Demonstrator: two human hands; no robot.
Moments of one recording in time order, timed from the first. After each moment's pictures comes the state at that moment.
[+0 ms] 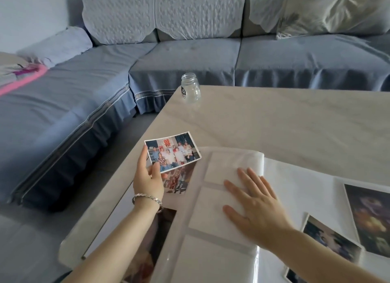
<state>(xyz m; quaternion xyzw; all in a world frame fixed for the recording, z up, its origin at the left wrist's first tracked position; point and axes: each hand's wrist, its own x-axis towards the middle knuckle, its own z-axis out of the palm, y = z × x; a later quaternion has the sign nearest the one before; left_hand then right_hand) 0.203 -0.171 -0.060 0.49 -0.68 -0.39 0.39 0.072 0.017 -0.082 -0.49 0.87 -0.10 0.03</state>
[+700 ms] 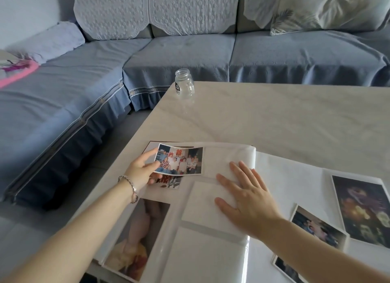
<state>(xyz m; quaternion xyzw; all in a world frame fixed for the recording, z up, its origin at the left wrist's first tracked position) 0.212 -0.207 -0.063 0.46 -0.69 -0.53 0.18 0.072 0.017 -0.077 -0.52 0.83 -0.21 0.04</state>
